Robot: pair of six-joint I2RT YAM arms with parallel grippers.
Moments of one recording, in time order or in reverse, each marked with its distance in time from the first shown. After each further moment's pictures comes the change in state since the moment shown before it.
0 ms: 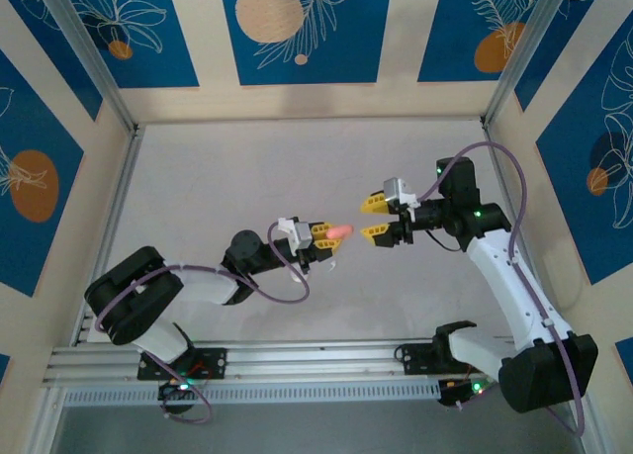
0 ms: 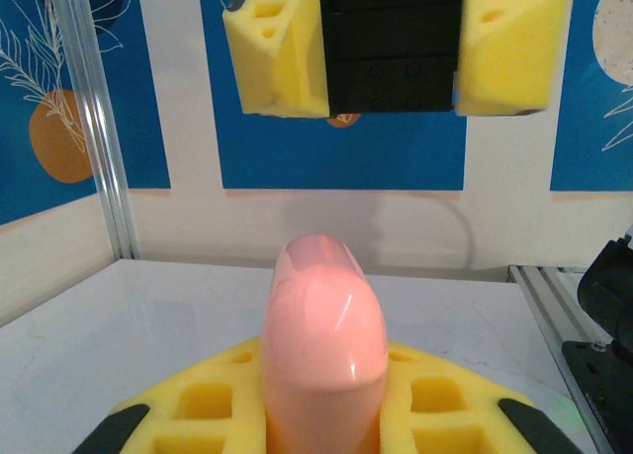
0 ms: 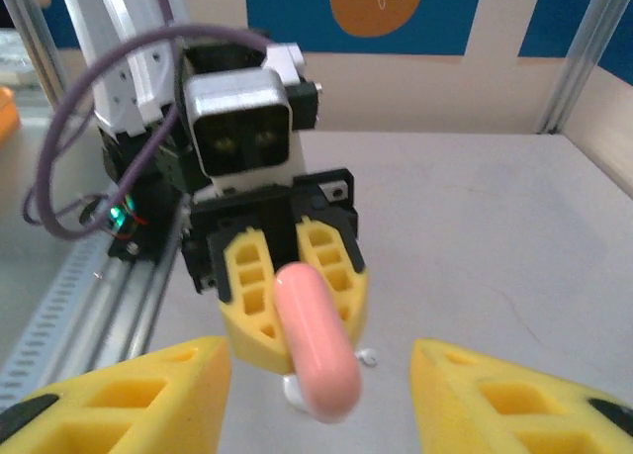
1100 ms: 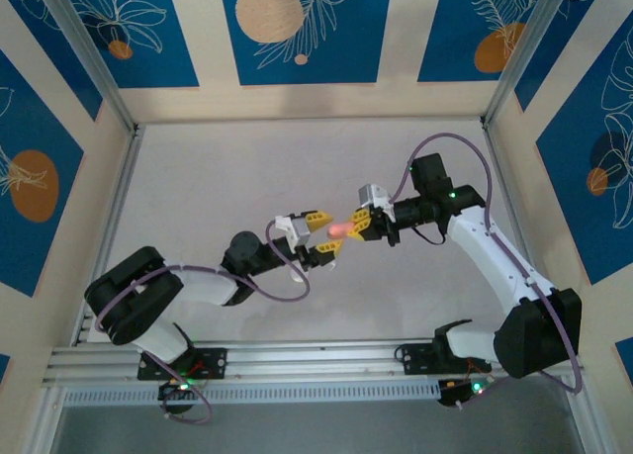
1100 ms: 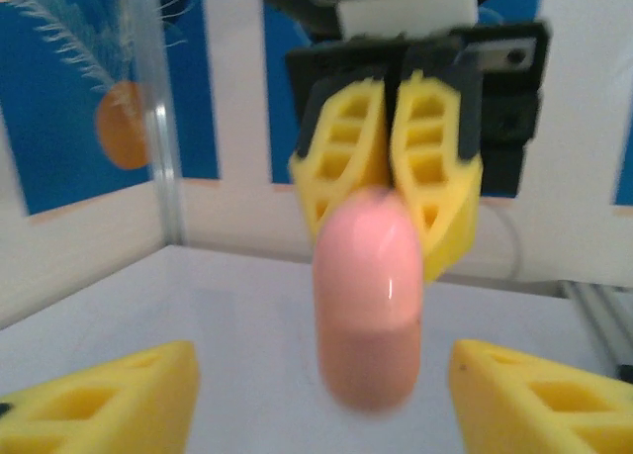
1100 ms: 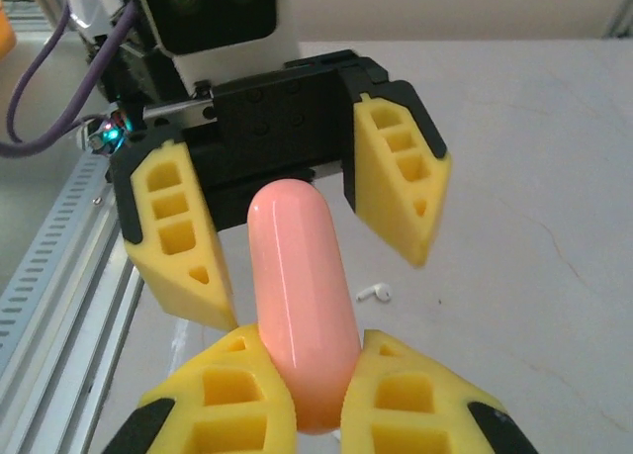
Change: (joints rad) left arm -0.001 0.000 -0.033 0.019 -0.151 -0.013; right arm 0.068 0.190 0.104 -0.168 0.141 -0.145
